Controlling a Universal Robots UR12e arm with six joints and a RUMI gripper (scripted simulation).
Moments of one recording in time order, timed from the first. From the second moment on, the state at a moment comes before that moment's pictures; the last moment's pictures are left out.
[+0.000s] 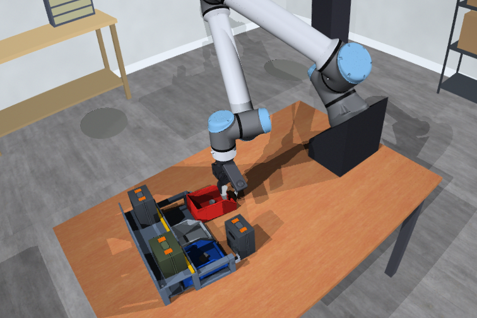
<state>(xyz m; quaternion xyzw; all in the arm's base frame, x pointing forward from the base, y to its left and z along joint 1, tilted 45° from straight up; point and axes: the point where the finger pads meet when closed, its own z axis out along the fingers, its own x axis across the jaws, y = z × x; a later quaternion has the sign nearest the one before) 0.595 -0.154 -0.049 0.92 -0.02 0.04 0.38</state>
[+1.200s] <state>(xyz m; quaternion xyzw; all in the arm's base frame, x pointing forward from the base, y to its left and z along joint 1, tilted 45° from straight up) 0.590 -0.093 0.012 0.92 -0.02 0.04 0.39</state>
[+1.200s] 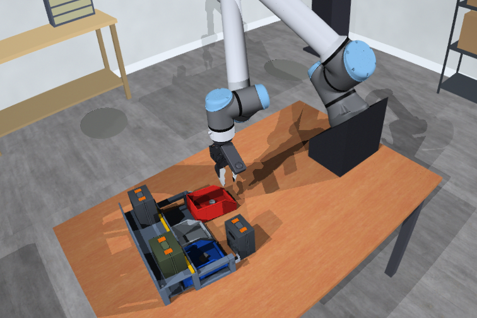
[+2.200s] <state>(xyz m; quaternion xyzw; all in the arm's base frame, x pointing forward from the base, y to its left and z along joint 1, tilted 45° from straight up) 0.591 -0.101 0.004 0.92 -0.02 0.04 0.38</state>
